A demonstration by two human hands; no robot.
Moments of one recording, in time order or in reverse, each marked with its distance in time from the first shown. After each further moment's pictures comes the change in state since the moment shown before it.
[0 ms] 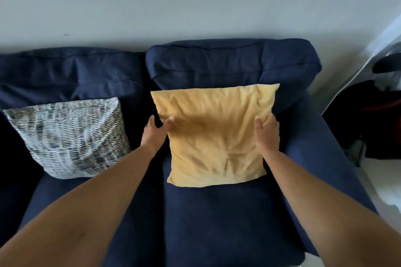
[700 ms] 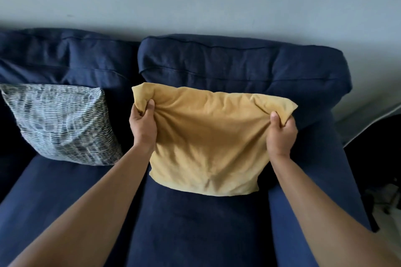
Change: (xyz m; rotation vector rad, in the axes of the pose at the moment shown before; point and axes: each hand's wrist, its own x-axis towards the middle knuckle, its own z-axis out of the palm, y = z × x) left_hand 0.010 0.057 0.101 -0.644 0.543 0.190; right_hand 0.141 0.038 -0.011 0.433 0.054 -0.108
